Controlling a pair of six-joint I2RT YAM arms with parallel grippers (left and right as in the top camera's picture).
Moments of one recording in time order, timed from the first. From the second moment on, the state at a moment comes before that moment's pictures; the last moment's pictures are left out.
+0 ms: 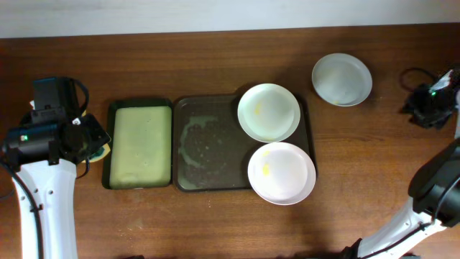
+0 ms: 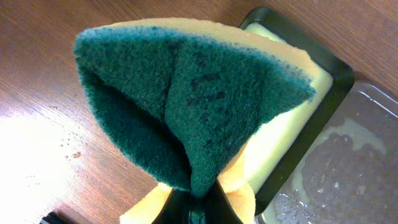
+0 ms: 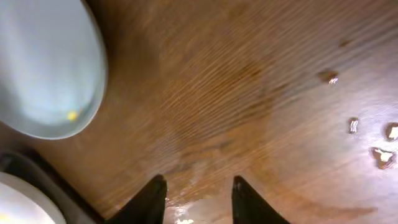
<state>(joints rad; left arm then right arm) 0.16 1.34 1.46 -1.28 -0.19 -0.43 -0.56 2.05 1.79 -1.16 -0.21 0.17</state>
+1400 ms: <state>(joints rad) 0.09 1.34 1.46 -1.28 -0.09 -0.39 -0.43 2.20 2.05 -1.61 -0.39 0.09</state>
